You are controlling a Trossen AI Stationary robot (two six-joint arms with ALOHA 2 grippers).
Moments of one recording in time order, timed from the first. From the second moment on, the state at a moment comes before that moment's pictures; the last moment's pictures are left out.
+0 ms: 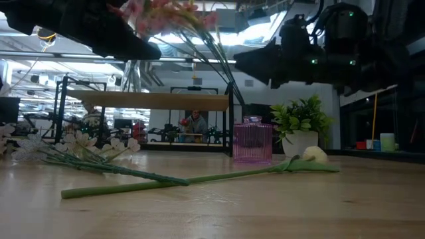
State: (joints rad) left arm -0.28 1.10 0.41 0.36 -0.42 0.04; right arm -0.02 1.75 0.43 1.47 0.14 -0.05
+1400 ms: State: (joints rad) left arm -0.41 1.08 0.42 0.32 -0.39 0.04; right arm 0.30 1.42 0.94 -0.06 0.14 0.02
